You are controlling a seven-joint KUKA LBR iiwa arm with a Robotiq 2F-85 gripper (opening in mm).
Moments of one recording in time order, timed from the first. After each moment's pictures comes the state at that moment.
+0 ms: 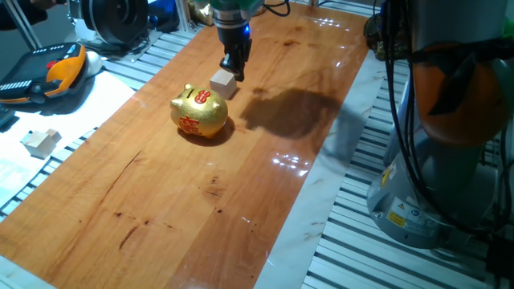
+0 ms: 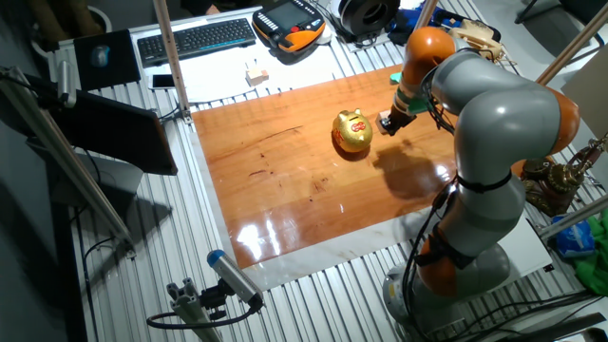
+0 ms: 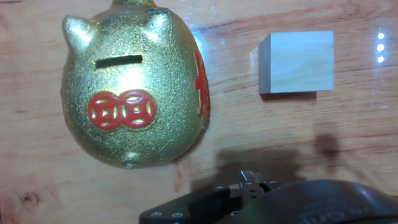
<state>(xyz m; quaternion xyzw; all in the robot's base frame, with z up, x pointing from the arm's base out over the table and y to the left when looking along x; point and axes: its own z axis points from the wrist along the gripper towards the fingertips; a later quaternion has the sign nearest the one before) 0.504 -0.106 0.141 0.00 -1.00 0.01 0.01</state>
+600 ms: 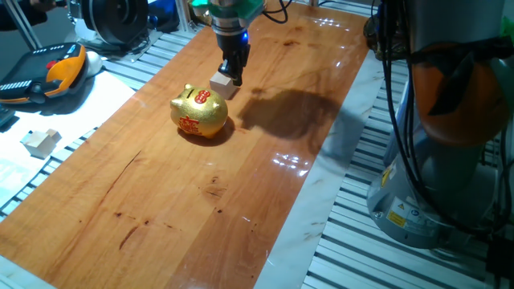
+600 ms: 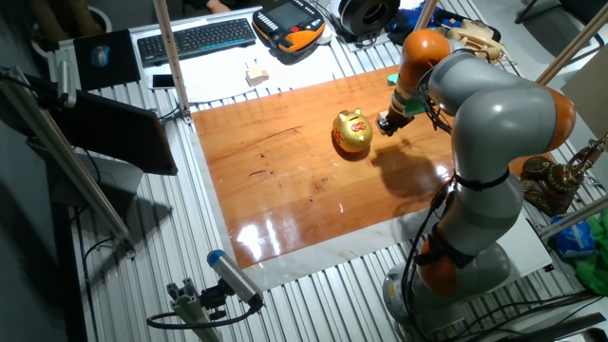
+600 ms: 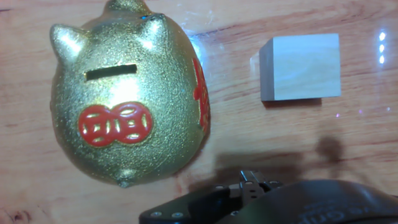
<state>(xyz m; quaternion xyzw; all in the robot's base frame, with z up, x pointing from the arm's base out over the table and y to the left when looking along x) 0.511 -0.105 0.126 0.00 -1.00 0.01 -0.01</state>
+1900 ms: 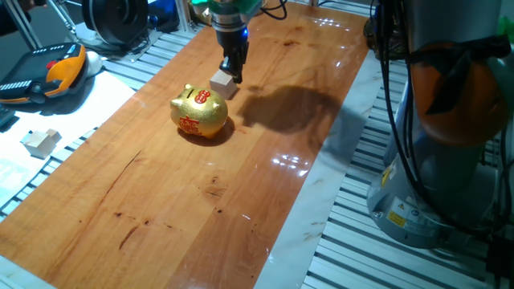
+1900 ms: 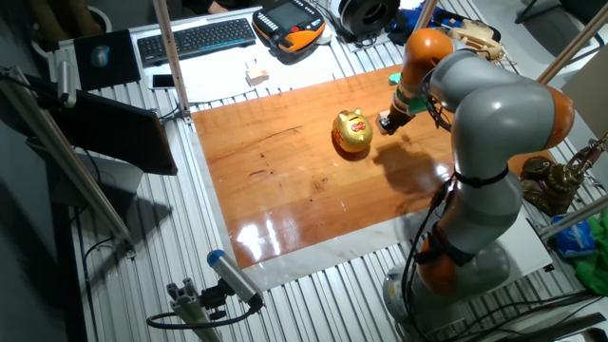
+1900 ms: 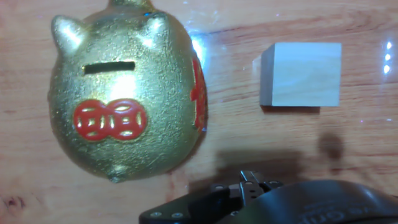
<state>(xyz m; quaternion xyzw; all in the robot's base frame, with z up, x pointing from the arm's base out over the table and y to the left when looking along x) 0.516 -0.117 0.128 0.02 -1.00 0.01 0.00</state>
